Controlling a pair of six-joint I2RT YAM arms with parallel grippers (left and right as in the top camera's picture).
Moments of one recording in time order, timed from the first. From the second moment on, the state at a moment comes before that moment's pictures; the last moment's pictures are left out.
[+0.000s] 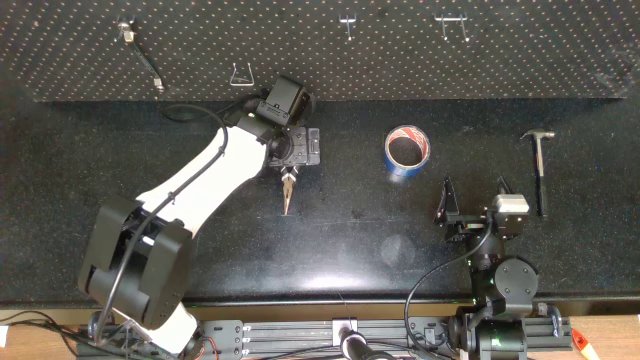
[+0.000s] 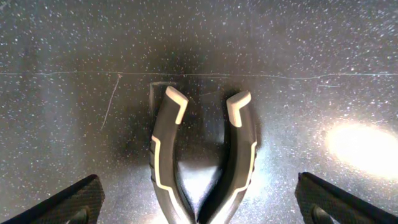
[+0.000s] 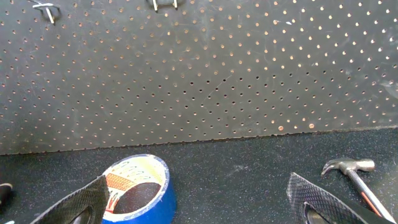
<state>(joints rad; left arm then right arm) -0.48 1.84 1.25 -0.70 -0.02 -0.53 -0.06 0.02 0.01 -0.06 -0.08 0.09</state>
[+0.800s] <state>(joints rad) -0.48 1.88 1.25 -0.70 -0.03 -0.49 -0.06 0.02 0.01 -0.06 -0.08 0.09</state>
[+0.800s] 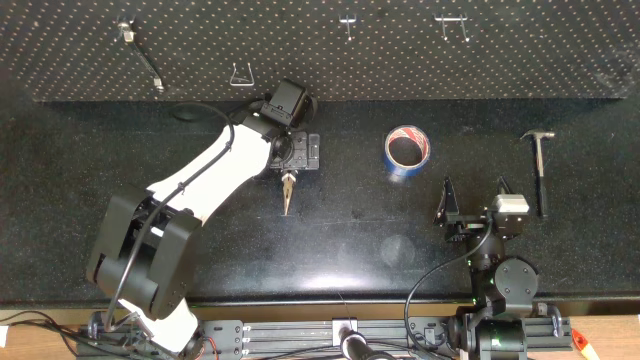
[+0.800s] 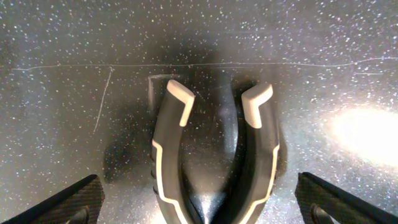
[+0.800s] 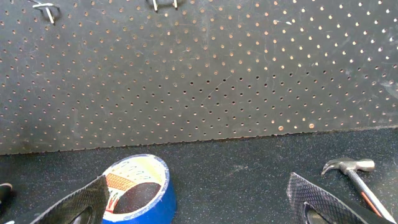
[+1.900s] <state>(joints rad) -0.48 1.89 1.25 -0.68 -0.03 -0.48 -0.06 0.02 0.01 -0.06 -0.08 0.09</state>
